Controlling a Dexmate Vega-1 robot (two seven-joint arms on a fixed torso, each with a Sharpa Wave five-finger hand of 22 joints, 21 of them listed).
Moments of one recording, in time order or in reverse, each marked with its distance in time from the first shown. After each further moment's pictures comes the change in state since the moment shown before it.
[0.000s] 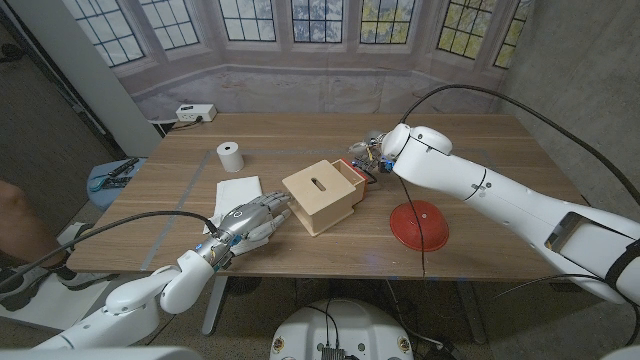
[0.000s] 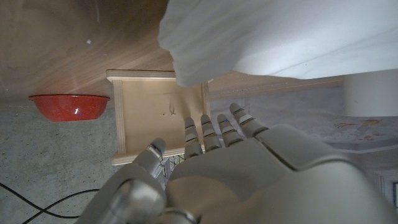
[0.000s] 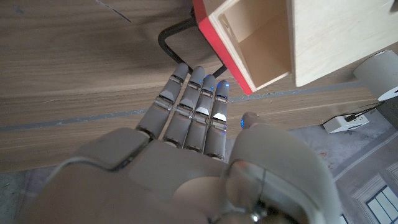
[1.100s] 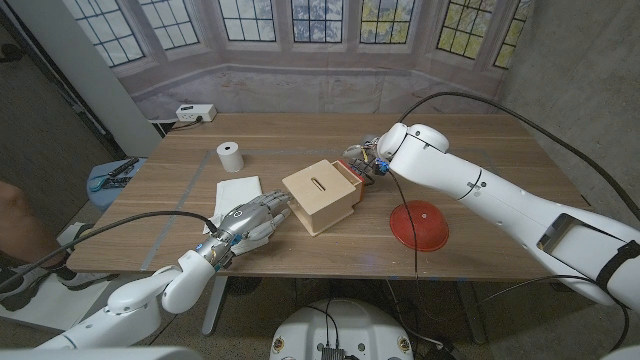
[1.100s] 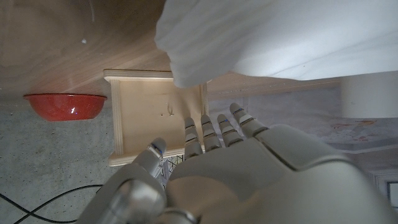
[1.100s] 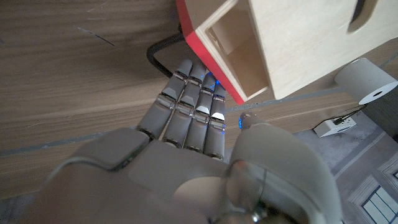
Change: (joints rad) left arm -0.006 -0.005 0.009 0.006 -0.006 0.008 0.008; left_hand 0.004 -0.004 0.007 -0.007 0.000 0.000 0.000 0.000 0.000 0.000 0.000 -0.004 0.000 0.004 0.004 -0.005 0.000 0.000 0.000 0.000 0.000; right arm -0.016 0.038 0.027 0.012 0.037 0.003 0.031; right_hand -0.004 -0.004 0.052 -0.019 0.000 0.025 0.011 0.007 0.000 0.036 0.000 -0.007 -0.005 0.098 -0.006 0.008 -0.026 0.087 -0.041 0.017 0.002
